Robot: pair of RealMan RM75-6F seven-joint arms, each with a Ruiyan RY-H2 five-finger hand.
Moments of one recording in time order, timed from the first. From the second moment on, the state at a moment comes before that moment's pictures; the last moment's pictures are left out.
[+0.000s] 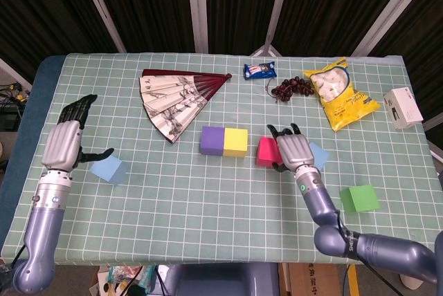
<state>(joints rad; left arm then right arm) -0.53 -1.18 -0.29 -1.98 0.95 1.35 0.28 0.83 -1.43 0.24 -1.63 -0.60 0.97 -0.65</state>
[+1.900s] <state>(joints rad) -0.53 -1.19 -0.32 -1.94 0.91 1.32 0.26 0.92 -1.54 0.21 -1.43 -0.63 0.93 -0.56</state>
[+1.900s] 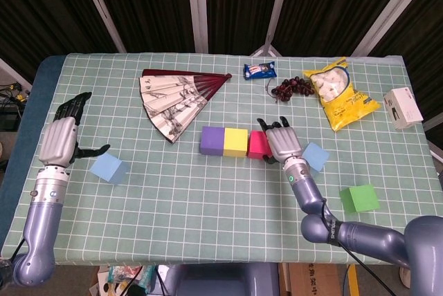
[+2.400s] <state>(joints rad) -0.53 -1.19 -0.32 -1.94 0.90 1.31 0.26 0.93 -1.55 0.21 -1.42 -0.63 0.92 -0.56</state>
